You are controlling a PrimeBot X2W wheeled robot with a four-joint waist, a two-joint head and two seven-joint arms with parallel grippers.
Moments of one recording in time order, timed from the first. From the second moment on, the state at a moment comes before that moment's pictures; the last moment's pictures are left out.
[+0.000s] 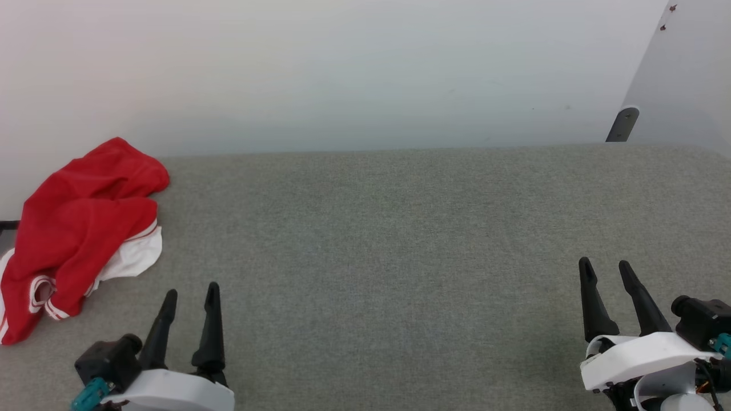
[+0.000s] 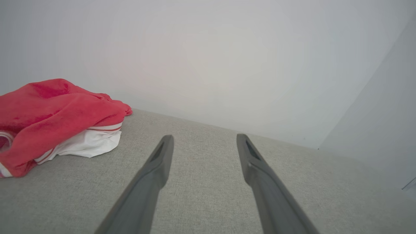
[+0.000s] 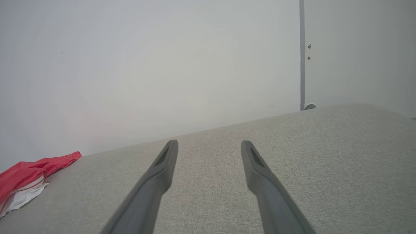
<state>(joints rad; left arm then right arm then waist) -0.01 0.20 -0.05 0.10 -0.50 -0.01 -0.19 -0.12 -0.06 -0.03 0.19 0.36 0.13 -0.12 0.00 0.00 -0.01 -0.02</state>
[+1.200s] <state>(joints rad) 0.00 0.20 -0.04 0.08 -0.21 -0.04 -0.26 -0.13 -0.06 -0.02 0.17 0.07 0.13 -0.17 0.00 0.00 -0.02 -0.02</state>
